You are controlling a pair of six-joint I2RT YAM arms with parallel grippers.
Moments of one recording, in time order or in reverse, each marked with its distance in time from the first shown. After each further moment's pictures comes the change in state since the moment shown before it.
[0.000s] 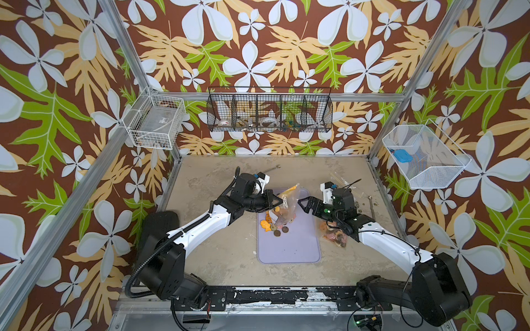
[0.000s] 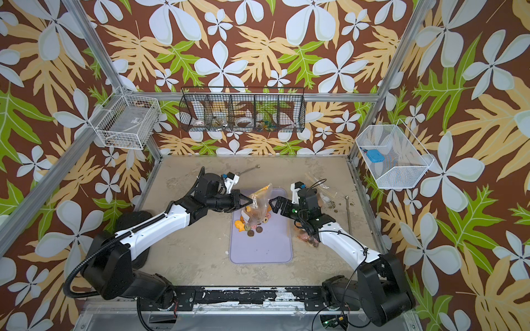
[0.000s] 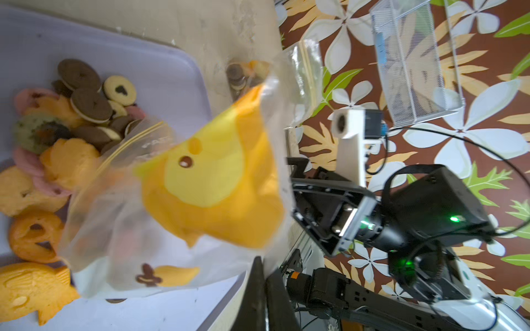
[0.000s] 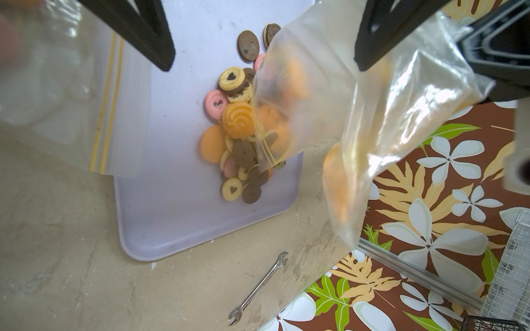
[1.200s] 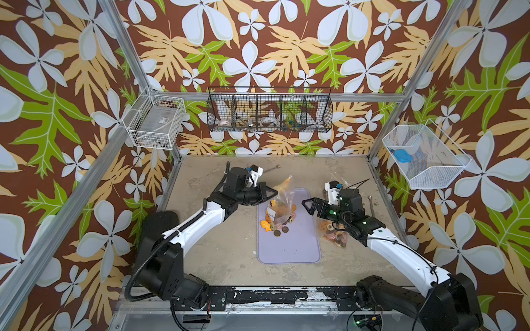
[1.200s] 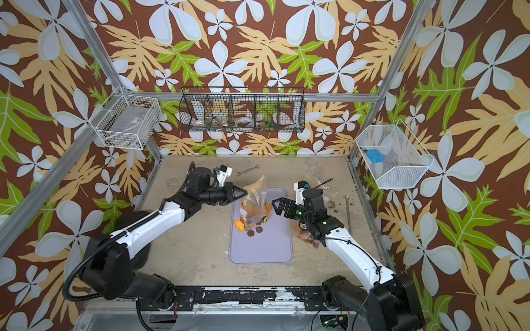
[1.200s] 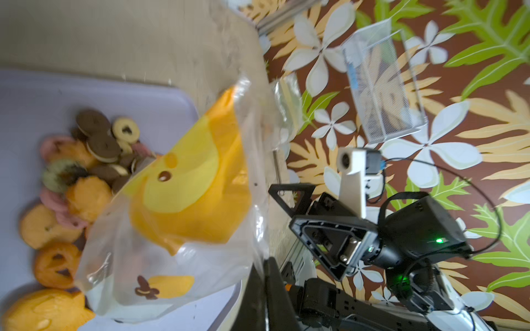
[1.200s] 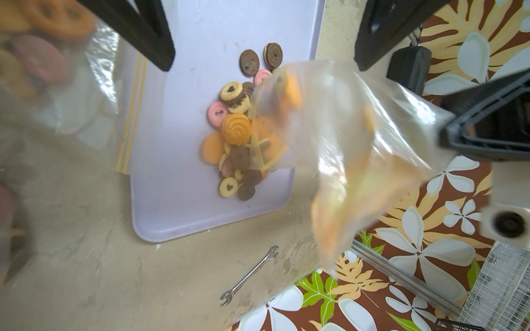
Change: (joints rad) left arm 0.142 -0.052 0.050 0.032 0.085 0.011; right arm -0.009 -0.153 0.025 -0.154 0.011 -0.083
